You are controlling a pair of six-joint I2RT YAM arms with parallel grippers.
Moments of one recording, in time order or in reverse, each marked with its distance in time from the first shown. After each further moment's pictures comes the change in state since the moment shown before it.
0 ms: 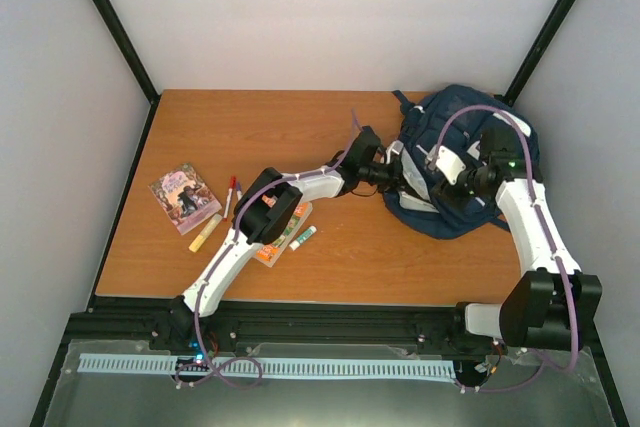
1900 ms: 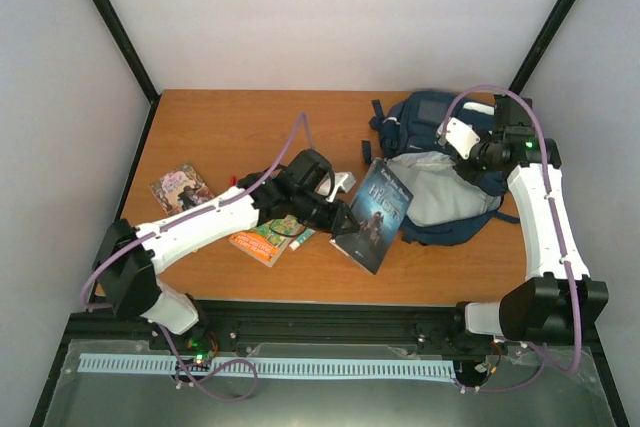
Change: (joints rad) left arm -0.112 -1.093 -0.697 -0.879 -0.312 0.547; right arm 0.002 0.035 0.241 -0.083 0.156 -0.072
